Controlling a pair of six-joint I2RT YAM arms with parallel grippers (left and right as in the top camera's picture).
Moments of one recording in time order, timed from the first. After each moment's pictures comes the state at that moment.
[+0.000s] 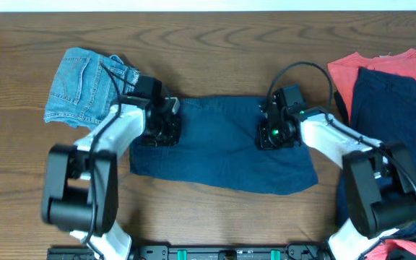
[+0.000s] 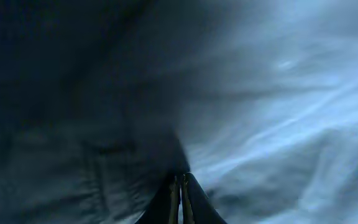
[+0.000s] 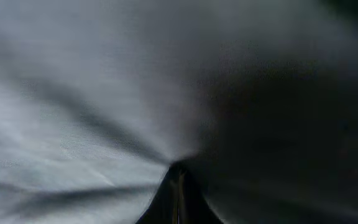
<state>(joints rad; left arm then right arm) -0.18 1.83 1.06 -0.71 0.33 -0.09 0.29 1.82 0.97 -0.49 -0.37 0.29</state>
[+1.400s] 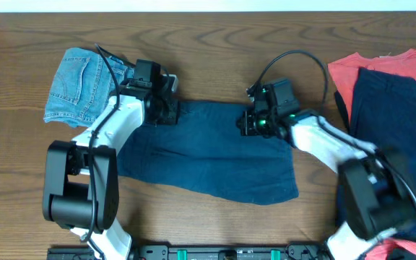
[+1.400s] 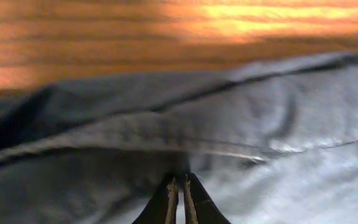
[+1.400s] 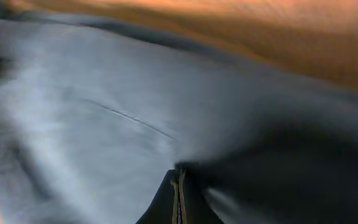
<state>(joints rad) -0.17 1.84 1.16 -0.55 0.25 -0.06 0.37 1.85 0.97 -0.17 -0.43 0.43</state>
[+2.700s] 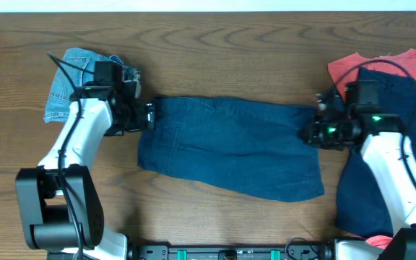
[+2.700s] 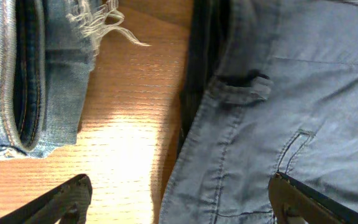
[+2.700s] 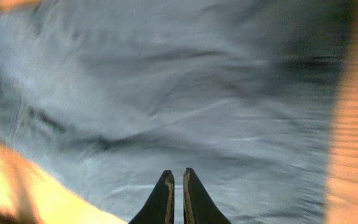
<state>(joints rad) 0.03 1.72 1.16 -0.81 0.20 -0.04 0.03 1.42 0.97 -0.80 -0.44 0.20</state>
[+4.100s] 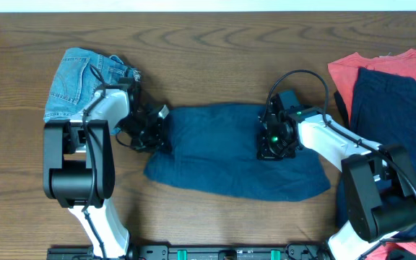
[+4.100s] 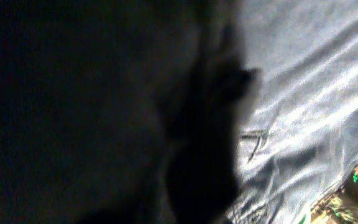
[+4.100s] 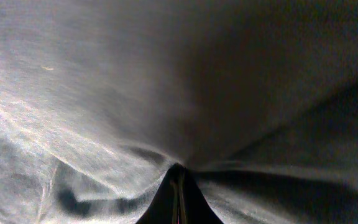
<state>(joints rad) -0.02 2.00 1.21 -1.06 0.53 0.07 0.33 1.80 0.97 -0.66 -0.38 0.29</state>
